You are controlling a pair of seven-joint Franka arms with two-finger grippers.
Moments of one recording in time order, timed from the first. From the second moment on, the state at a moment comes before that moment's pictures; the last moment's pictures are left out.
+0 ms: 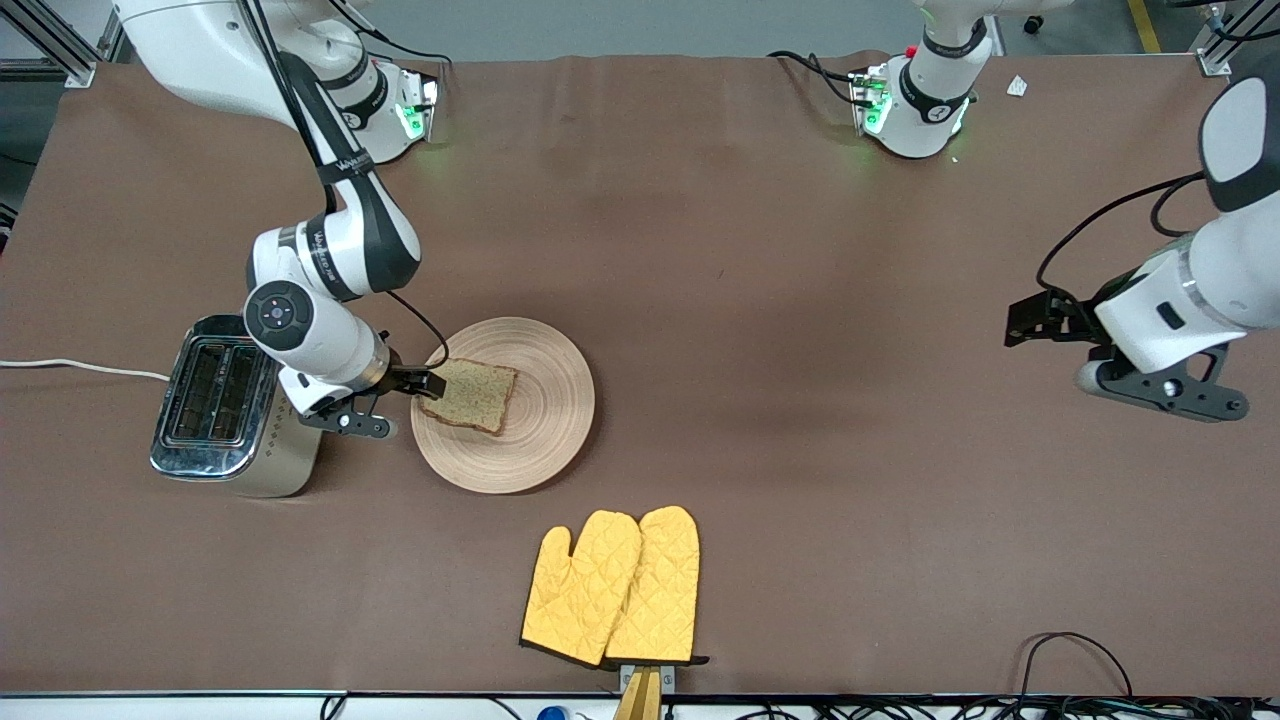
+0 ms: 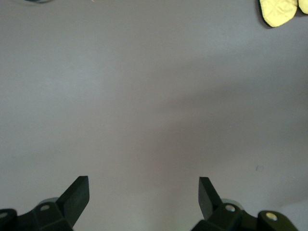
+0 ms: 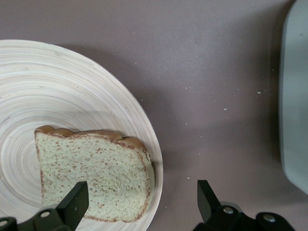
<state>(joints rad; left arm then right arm) -0.02 0.28 -0.12 -1.33 -0.03 1.53 0.12 0.26 0.37 0.01 -1.97 0.02 2.26 0.45</state>
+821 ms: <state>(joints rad) 0.05 0.22 -0.10 -1.32 -0.02 1.53 0.12 0.26 0.40 0.02 -2.02 0.02 2.31 0.47</state>
